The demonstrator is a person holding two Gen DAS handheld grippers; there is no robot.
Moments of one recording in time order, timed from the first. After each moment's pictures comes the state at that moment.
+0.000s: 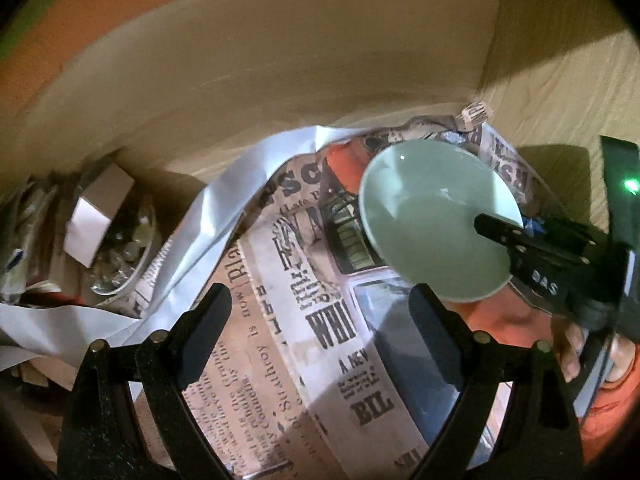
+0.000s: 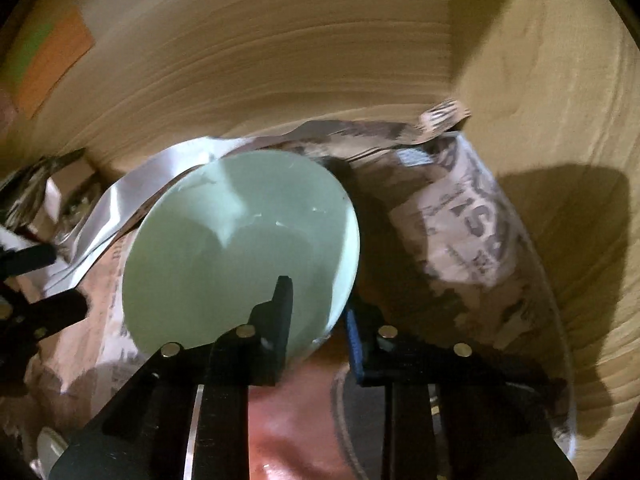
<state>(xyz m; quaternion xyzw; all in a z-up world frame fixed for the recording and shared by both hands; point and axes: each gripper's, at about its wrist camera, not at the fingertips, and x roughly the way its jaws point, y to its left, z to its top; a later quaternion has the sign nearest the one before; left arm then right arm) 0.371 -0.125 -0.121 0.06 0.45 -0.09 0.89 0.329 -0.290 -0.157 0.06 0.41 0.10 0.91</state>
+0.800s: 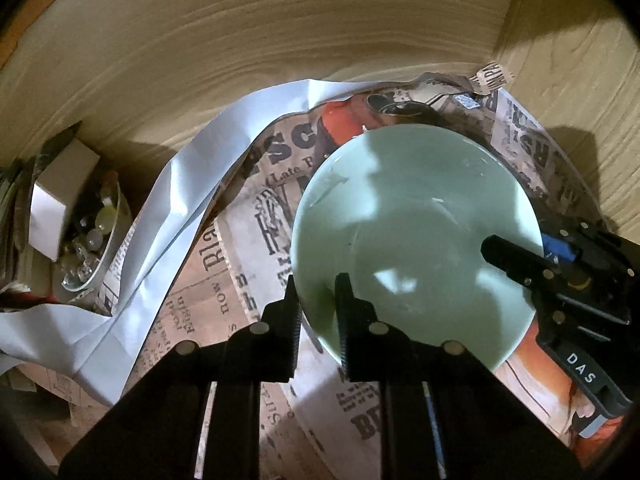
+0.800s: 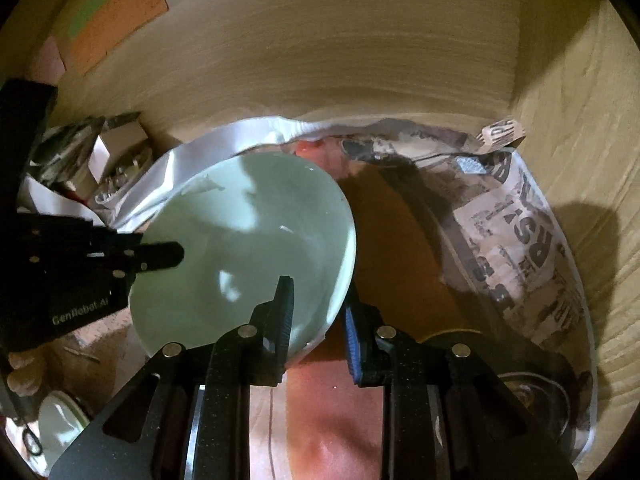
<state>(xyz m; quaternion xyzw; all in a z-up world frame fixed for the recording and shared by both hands) 0.396 -0.130 -0.149 0.07 0.50 -0.10 0.86 0.324 -0.259 -0.153 0.03 0.40 0.16 0.90</state>
